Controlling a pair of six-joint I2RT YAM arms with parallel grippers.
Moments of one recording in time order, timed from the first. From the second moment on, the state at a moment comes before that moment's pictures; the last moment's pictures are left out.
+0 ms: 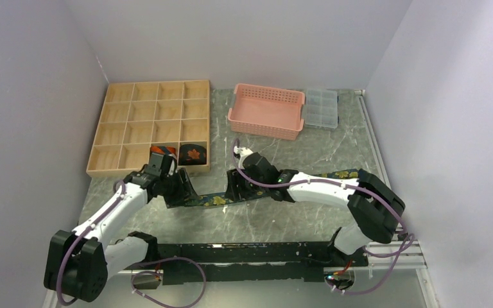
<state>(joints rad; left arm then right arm) -0.27 1.07 0.61 -0.63 0.25 -0.69 0.95 1.52 0.84 -0.02 -0.12 0.53</state>
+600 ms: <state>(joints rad) -0.30 0.98 0.42 -0.51 0.06 -0.84 1.04 1.67 0.92 -0.08 0.01 0.51</state>
